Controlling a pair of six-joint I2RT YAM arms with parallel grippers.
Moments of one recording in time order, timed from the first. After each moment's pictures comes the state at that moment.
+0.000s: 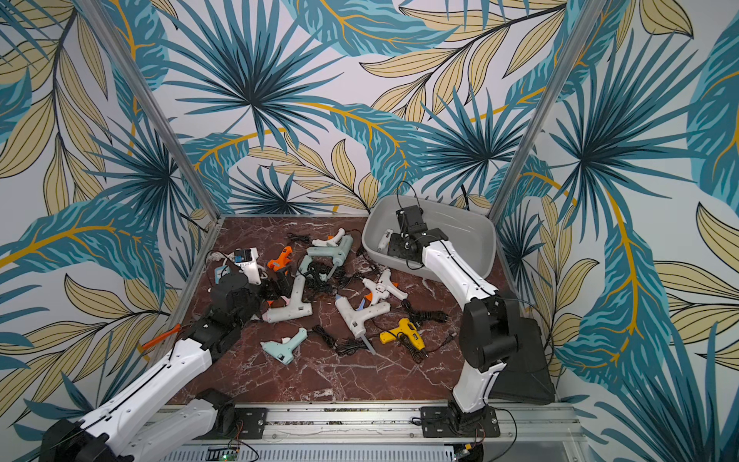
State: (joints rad) left arm -0.33 0.97 0.60 0.01 -0.15 -0.45; right arm 0.34 1.76 1.53 -0.68 0.12 0.45
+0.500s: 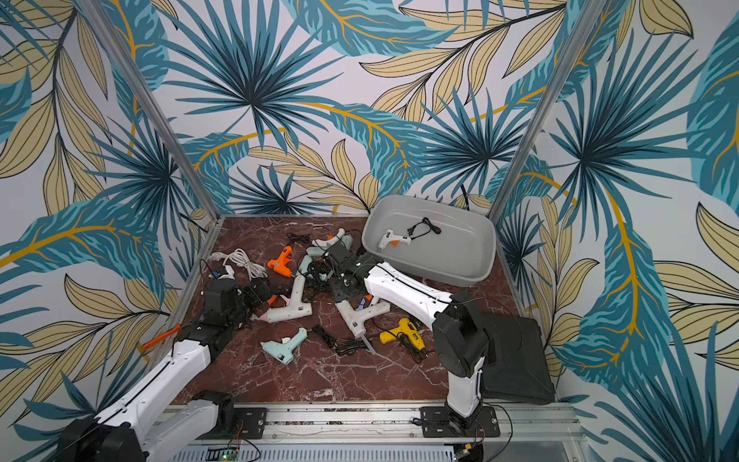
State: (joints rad) left arm -0.11 0.97 0.49 -0.07 -0.09 -0.70; right arm 0.82 1.88 1.59 -0.86 0.14 0.46
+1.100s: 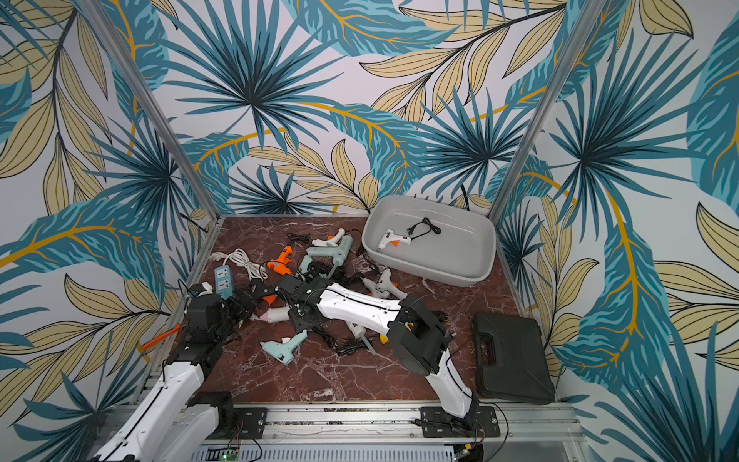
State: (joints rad) left arm 0.02 0.80 0.37 -0.10 -0.08 -0.77; right arm 1.03 2.13 1.80 -0.89 0.13 0.54
